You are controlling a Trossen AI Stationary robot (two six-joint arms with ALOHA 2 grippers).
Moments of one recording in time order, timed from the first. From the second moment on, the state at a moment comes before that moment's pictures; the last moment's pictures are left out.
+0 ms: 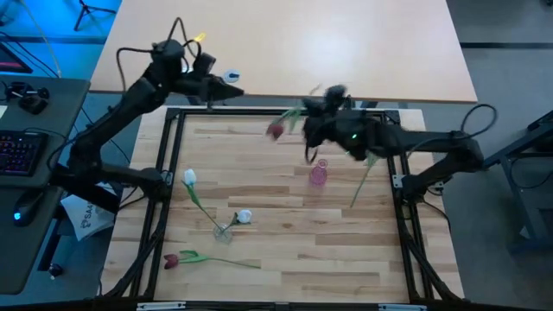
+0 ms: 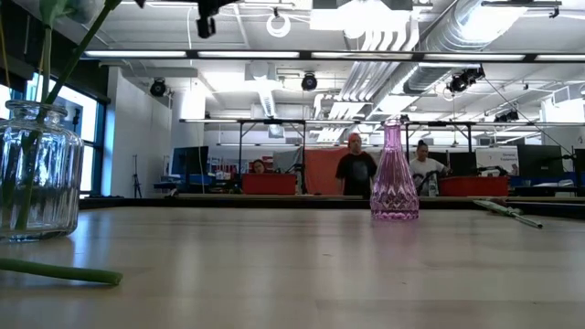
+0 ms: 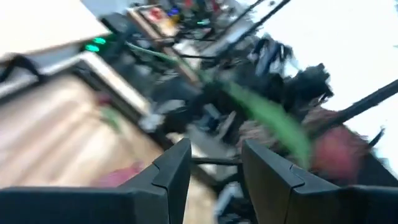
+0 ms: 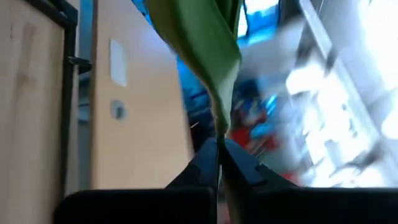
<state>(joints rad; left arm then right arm) 0.80 1.25 1.36 -0.30 0.86 -0.66 -0.01 1.43 1.49 -0.26 0.86 -0.98</state>
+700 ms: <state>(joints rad) 0.51 0.96 0.98 0.04 0.33 -0.42 0.24 0.78 0.91 -0.37 0.93 0.44</state>
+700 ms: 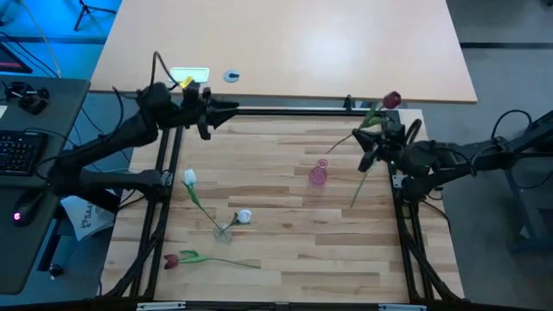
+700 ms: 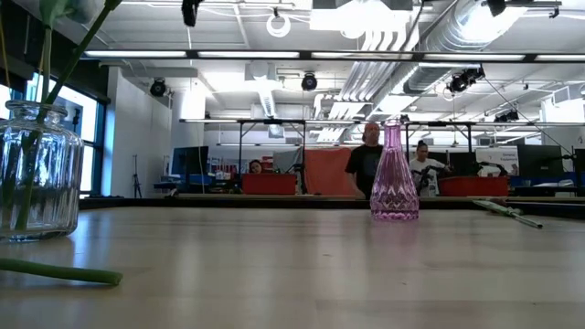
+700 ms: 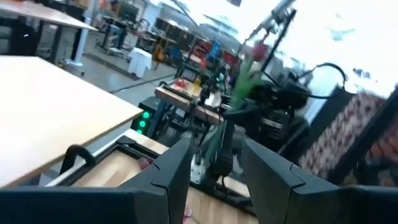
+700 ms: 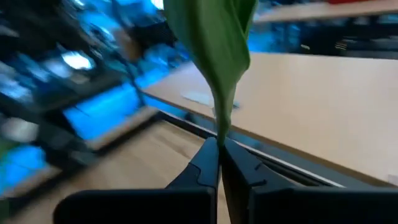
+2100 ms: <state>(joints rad) 0.43 0.79 0.78 0.60 0.25 -0.70 0.18 1.09 0.95 -0.49 0.81 0.45</state>
